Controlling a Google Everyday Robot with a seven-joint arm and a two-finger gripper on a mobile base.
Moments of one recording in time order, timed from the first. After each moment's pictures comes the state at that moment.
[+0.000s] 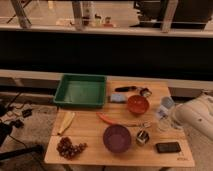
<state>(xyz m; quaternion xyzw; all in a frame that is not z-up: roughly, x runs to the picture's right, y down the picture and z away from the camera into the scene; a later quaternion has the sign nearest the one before) 0.356 0.146 0.743 -0.12 0.08 0.33 0.93</state>
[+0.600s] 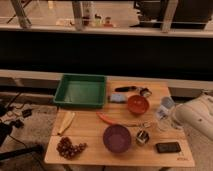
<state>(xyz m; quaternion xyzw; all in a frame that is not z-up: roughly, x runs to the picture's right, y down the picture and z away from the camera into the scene) 0.357 0.147 0.743 -0.12 0.08 0.33 0.93</state>
